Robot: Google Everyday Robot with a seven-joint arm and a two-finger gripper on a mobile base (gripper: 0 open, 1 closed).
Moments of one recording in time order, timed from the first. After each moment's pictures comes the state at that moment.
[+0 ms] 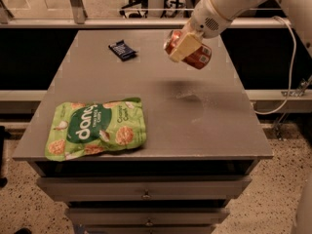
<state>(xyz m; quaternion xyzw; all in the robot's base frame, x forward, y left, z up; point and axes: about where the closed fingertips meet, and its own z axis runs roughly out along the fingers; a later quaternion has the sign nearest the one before) 0.653 -0.080 0.937 -0.58 0.75 0.13 0.30</state>
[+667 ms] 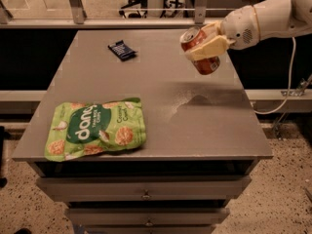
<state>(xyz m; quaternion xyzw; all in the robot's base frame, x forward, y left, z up) 0.633 -0.118 0.954 -0.55 0.65 0.32 0.42</state>
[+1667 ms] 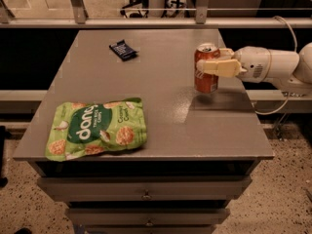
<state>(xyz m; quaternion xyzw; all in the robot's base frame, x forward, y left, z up) 0.609 -0.147 0.927 -0.40 0.58 0.49 0.51</state>
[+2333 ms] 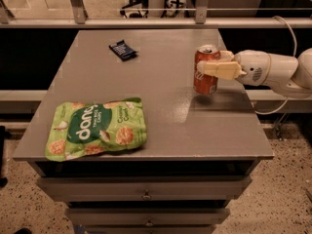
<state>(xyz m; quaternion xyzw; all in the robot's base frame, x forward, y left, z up) 0.606 -0.148 0.923 -0.38 0.57 0.51 0.52</state>
